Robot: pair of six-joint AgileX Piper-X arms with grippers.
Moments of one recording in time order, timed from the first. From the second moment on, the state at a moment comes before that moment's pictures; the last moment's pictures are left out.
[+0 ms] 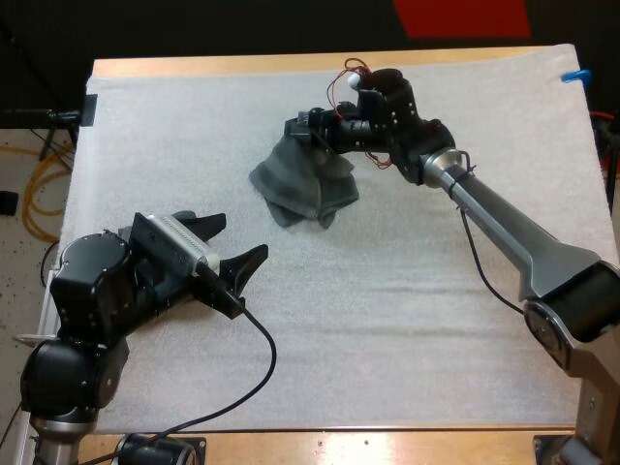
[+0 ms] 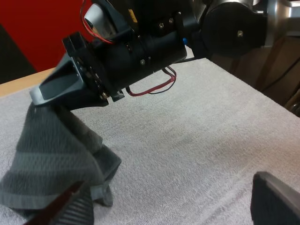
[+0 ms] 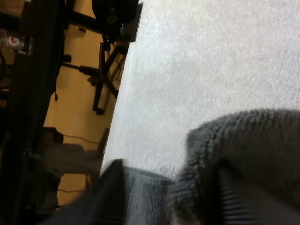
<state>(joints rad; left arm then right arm) -0.18 0.70 -0.87 0.71 0.57 -1.72 0.53 2.06 -1.65 0.25 -0.56 -1.10</state>
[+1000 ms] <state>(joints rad) -0.18 0.70 -0.87 0.71 0.57 -1.72 0.53 1.89 -1.65 0.99 -0.23 -1.70</state>
